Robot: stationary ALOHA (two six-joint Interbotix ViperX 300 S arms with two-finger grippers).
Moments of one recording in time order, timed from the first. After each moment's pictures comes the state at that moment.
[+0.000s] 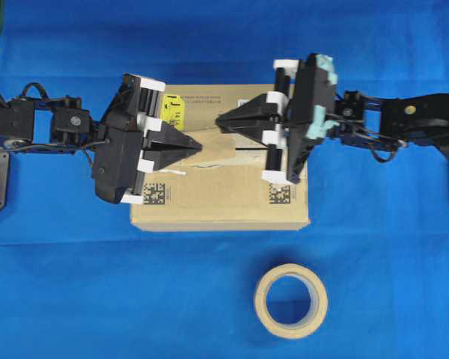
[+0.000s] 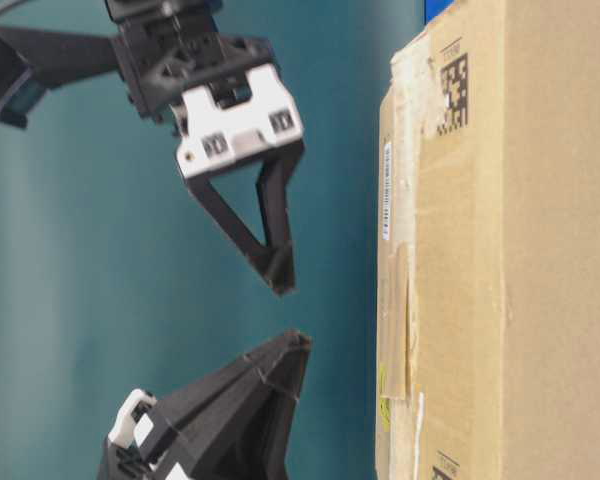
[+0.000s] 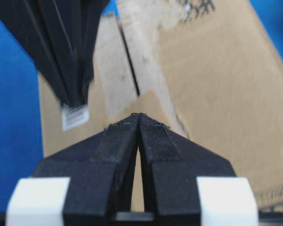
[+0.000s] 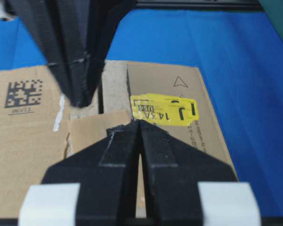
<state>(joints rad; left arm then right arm) 0.03 -0.27 0.78 -0.04 -0.08 0.54 -0.08 -0.04 0.68 0.16 -0.39 -0.06</state>
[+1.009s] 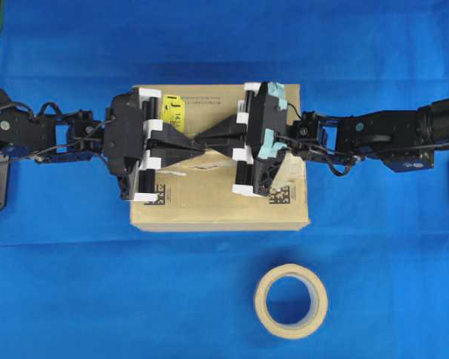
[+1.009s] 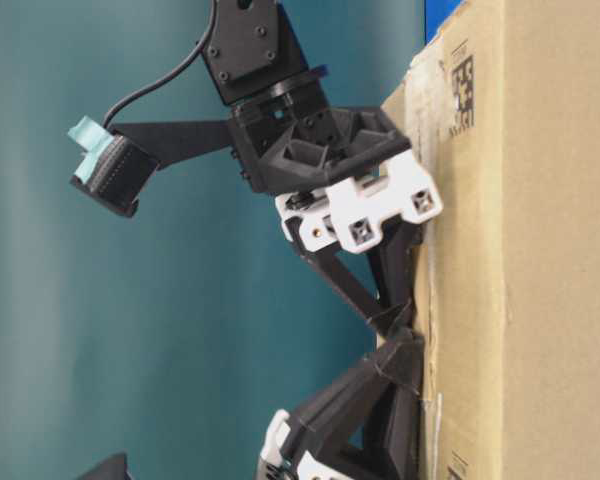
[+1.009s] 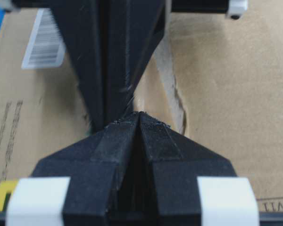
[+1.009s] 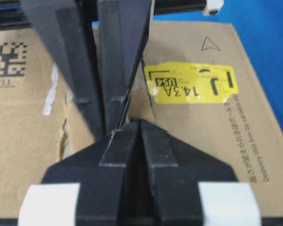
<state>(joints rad) 0.06 -0.10 0.93 -0.15 -0.38 0.31 -0.05 0.16 0.61 0.18 -0.40 -0.04</state>
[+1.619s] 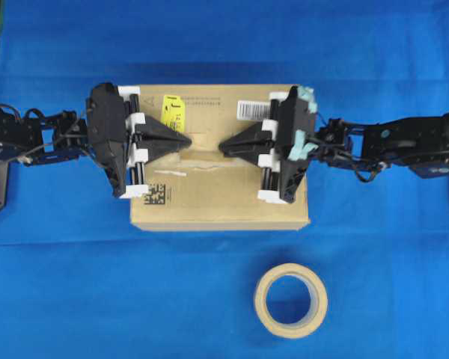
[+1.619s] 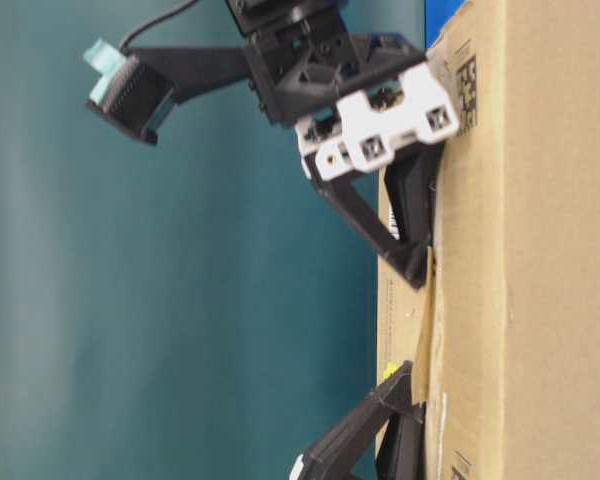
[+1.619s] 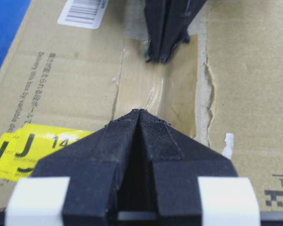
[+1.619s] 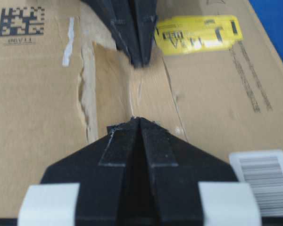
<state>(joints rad) 0.06 -0.12 1.02 -0.31 -0.40 0.31 -0.03 0.09 0.76 0.26 -0.42 -0.04</state>
